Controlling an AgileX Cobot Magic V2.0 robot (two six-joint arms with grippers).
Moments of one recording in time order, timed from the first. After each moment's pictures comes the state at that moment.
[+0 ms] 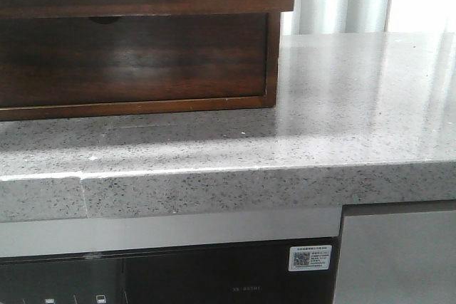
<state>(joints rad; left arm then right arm) -0.17 0.30 -0.38 1.05 -0.52 -0.65 0.32 1.31 -1.72 0.23 1.08 -0.51</state>
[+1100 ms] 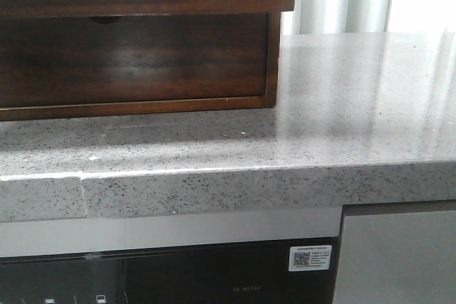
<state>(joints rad) -0.17 0.30 -0.38 1.05 -0.52 -0.65 0.64 1.63 -1.74 0.23 0.83 -0.80</state>
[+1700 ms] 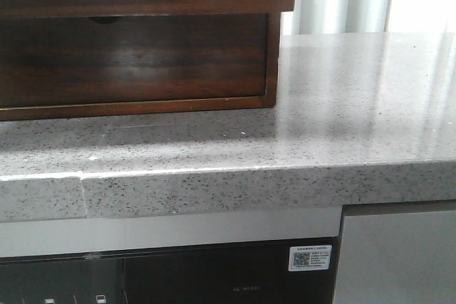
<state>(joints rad) -0.17 0.30 -0.38 1.05 -0.52 -0.65 0.64 1.67 -1.74 0.23 0.83 -0.81</state>
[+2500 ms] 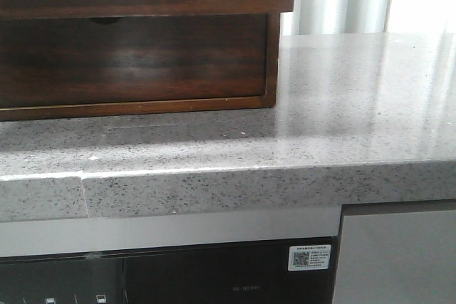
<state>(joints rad) -0.17 0.13 -0.38 1.03 -0.35 -0.84 0.64 1.38 -1.74 0.24 0.89 -0.72</state>
